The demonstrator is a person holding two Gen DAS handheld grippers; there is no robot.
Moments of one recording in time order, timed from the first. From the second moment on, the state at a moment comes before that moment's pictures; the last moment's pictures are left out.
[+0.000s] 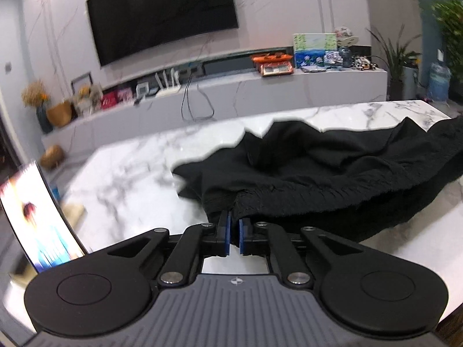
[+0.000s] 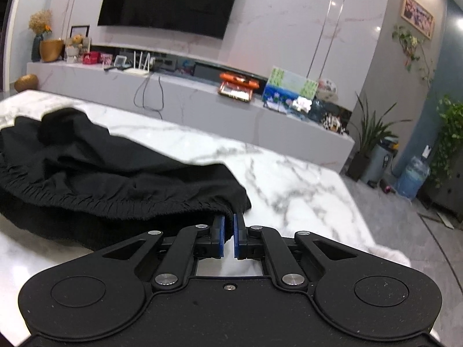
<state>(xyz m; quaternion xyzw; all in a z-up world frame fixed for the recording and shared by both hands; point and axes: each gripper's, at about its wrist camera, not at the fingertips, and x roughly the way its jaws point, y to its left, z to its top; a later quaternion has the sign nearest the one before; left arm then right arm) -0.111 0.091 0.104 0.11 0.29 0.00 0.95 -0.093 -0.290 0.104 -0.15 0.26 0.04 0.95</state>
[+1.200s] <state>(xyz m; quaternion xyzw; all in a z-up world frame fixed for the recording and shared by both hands) 0.069 0.067 0.304 0.26 0.20 0.08 0.94 0.054 -0.250 0.354 -0.16 0.21 0.01 0.96</state>
